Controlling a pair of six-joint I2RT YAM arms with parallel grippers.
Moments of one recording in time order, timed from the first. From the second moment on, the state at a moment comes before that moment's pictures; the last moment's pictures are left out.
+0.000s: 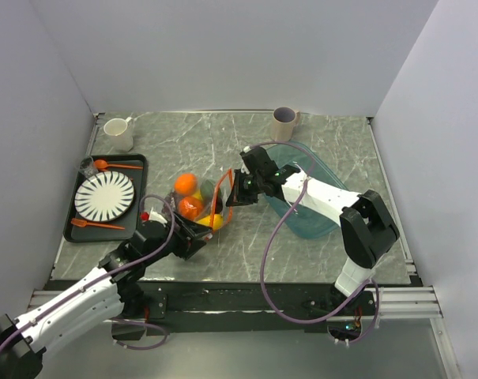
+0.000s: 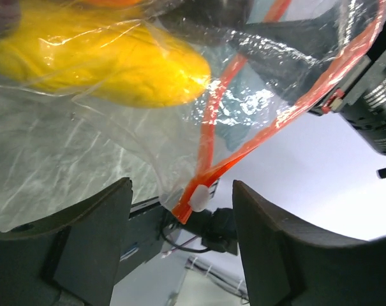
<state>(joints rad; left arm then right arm) -0.72 0.59 0.28 -0.14 0.03 -1.53 0.68 1.71 1.22 -0.38 -0.28 0.73</state>
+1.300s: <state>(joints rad) -0.74 0.56 0.11 0.14 -0.14 -1.75 0.68 1.70 1.22 -0.38 -0.28 0.74</state>
